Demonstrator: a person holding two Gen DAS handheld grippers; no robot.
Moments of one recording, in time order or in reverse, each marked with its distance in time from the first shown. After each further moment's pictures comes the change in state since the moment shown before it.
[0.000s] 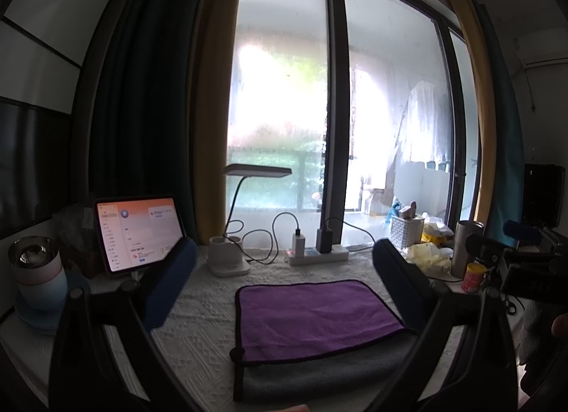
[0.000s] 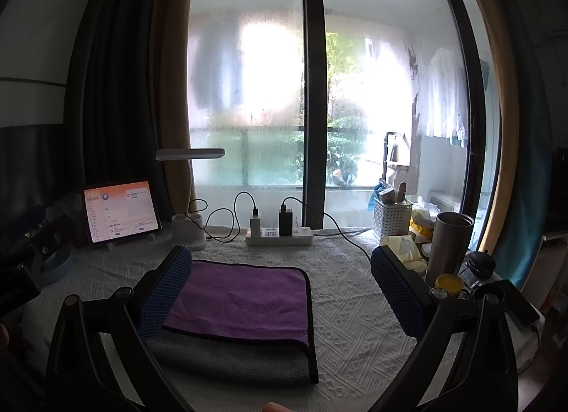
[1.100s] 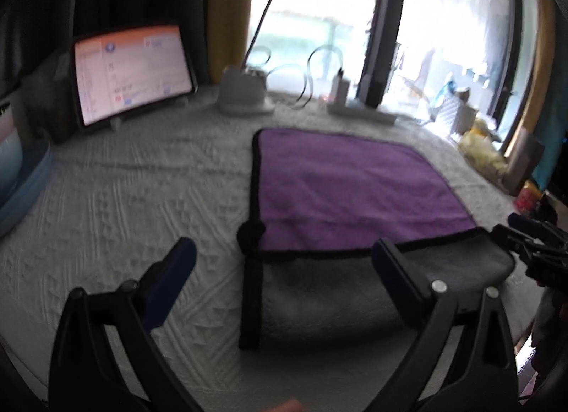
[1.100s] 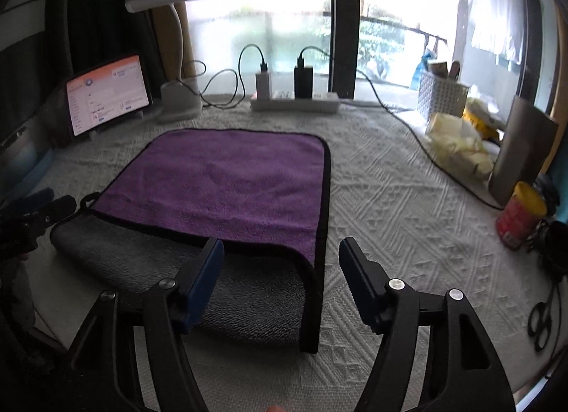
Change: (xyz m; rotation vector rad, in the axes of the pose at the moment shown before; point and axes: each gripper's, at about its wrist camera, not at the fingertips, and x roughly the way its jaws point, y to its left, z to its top) left arm 0.130 0.029 -0.129 -0.184 0.569 0.056; right arm 0.137 -0.029 -0.100 -0.049 0.493 0.143
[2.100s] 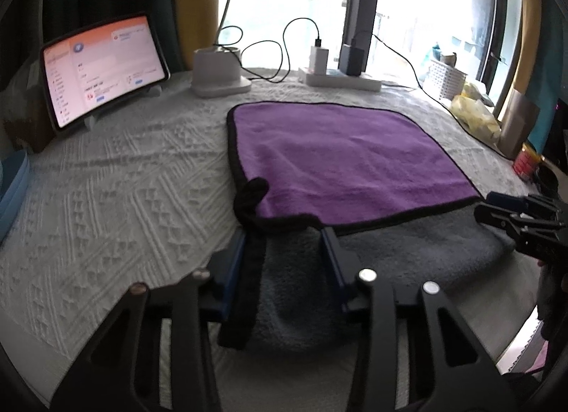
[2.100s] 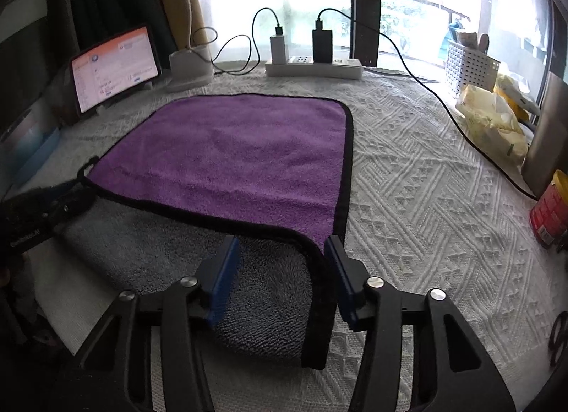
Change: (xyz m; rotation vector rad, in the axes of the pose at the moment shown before) left arm 0.008 -0.013 -0.007 0.136 0.066 -0.006; right arm 0.032 -0.002 -0.005 -0.027 0.115 0.080
